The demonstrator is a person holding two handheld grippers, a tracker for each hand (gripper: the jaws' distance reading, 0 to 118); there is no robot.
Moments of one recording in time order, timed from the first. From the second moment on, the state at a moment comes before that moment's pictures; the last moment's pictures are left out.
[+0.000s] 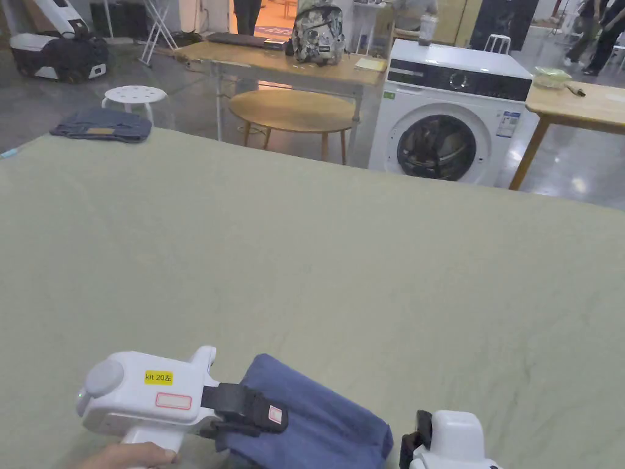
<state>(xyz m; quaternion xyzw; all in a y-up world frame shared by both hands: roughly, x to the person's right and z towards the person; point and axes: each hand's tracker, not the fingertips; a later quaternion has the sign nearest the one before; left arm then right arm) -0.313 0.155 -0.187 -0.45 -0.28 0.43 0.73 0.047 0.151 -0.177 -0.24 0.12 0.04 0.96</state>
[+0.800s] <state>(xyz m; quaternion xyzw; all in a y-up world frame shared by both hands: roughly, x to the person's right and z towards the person) -0.630 0.243 -0.125 -0.42 -0.04 0.39 0.82 -0.021 0.165 -0.197 -0.24 0.19 0.06 0.95</state>
